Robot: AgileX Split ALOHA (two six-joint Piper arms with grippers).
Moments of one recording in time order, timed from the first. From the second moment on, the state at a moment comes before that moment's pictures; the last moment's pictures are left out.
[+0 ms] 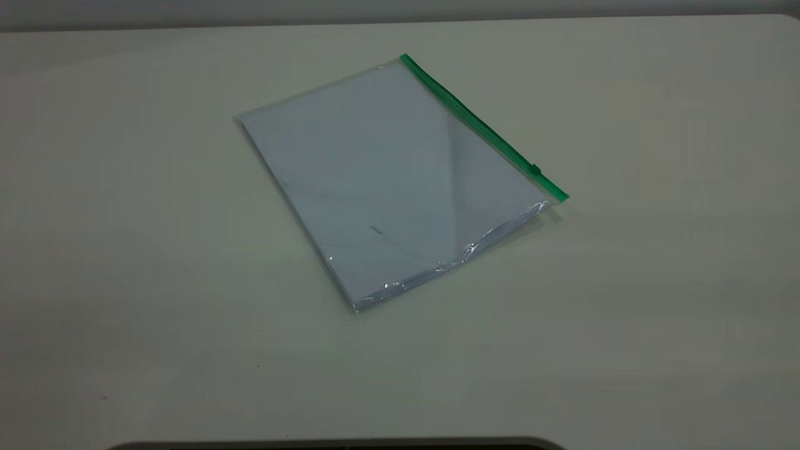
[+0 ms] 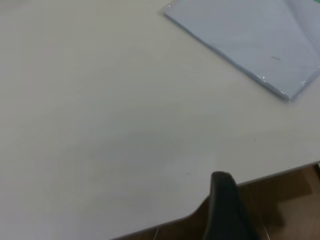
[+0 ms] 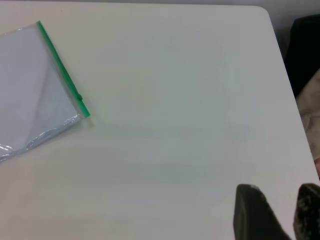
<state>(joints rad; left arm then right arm) -0.07 -0.02 -0.49 -0.16 1.15 0.18 -0.01 -0.02 -0.49 0.02 1.12 -0.03</state>
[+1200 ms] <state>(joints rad) -0.07 0.84 -0.74 -0.15 0.71 0.15 -0.01 0.65 -0.49 0.57 0.80 -0.52</state>
